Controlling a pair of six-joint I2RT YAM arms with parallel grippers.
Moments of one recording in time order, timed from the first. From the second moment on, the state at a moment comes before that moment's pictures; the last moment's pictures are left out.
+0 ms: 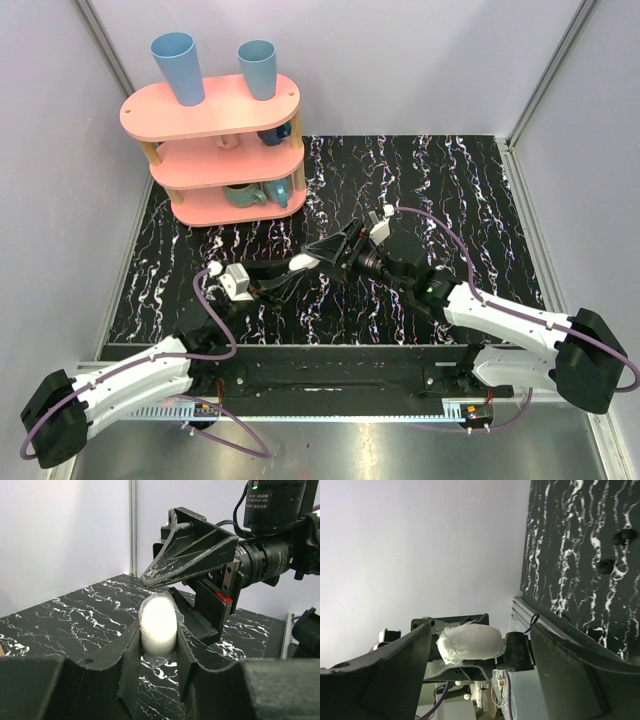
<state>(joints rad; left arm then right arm) -0.87 0.63 0.13 0.91 0.11 -0.10 0.91 1.15 0.68 0.34 -0.09 1.40</state>
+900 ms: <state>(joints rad) -0.87 0.61 0.13 0.94 0.08 -0.10 0.91 1.16 0.67 0.48 -0.19 1.49</state>
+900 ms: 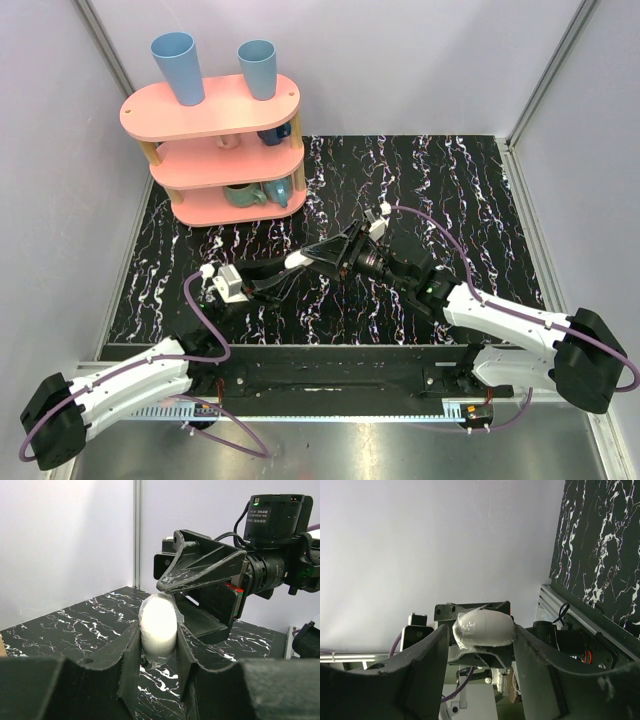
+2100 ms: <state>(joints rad) -0.87 0.60 0.13 0.94 0.11 -0.07 0.91 1.17 0.66 0.51 -0.20 1.50</state>
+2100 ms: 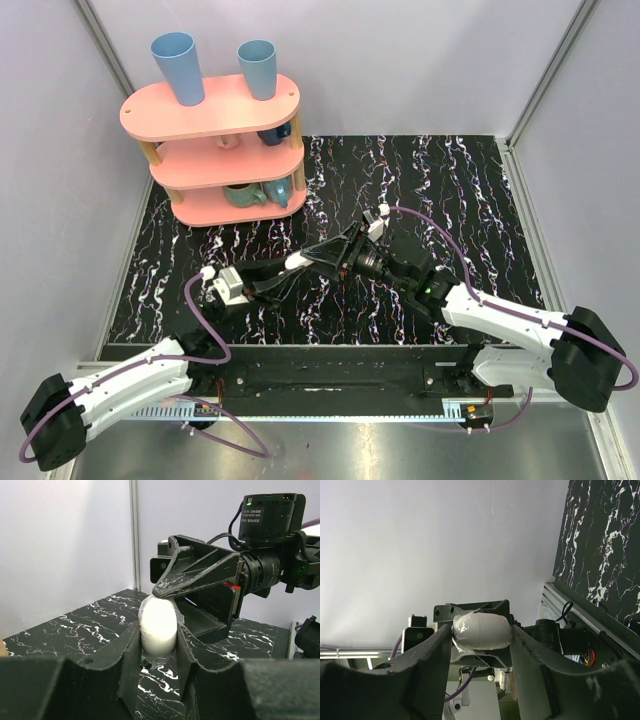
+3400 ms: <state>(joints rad) -0.87 0.60 0.14 0.91 0.12 -0.08 0.91 1.20 0.63 0.63 -0.20 1.60</state>
